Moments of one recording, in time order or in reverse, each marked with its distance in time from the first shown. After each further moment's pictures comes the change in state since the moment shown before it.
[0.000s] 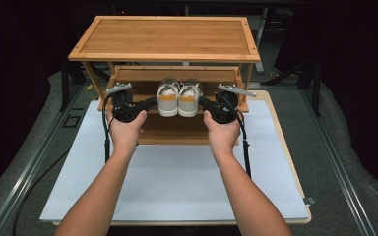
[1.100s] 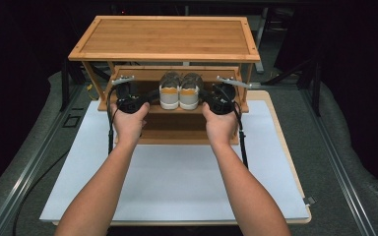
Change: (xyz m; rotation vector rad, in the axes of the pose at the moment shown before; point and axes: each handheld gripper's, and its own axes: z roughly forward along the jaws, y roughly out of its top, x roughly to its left) left arm 0.011 0.014 0.025 -0.006 0.011 -0.008; right arm -0.006 0.014 0.024 -0.009 -0.041 -0.004
